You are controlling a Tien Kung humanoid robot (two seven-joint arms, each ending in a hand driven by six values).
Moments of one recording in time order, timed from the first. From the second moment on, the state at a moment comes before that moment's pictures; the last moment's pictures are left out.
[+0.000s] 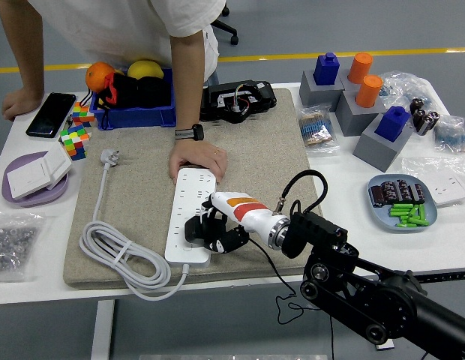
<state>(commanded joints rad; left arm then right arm) -0.09 0.03 -1.60 -0.18 1.70 -0.06 0.31 0.51 -0.01 0.59 1.29 -1.81 -0.04 -0.19</state>
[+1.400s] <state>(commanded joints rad) -0.09 0.03 -1.62 -0.18 1.70 -0.06 0.31 0.51 -0.01 0.60 1.20 -1.78 -0.14 -0.03</state>
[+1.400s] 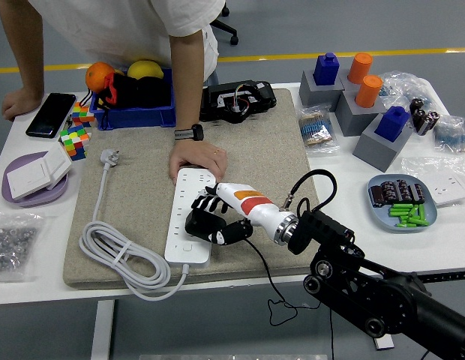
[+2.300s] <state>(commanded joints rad) -0.09 0.02 -1.62 -0.18 1.70 -0.06 0.31 0.50 -0.01 0.59 1.16 -1.75 -0.20 0.13</state>
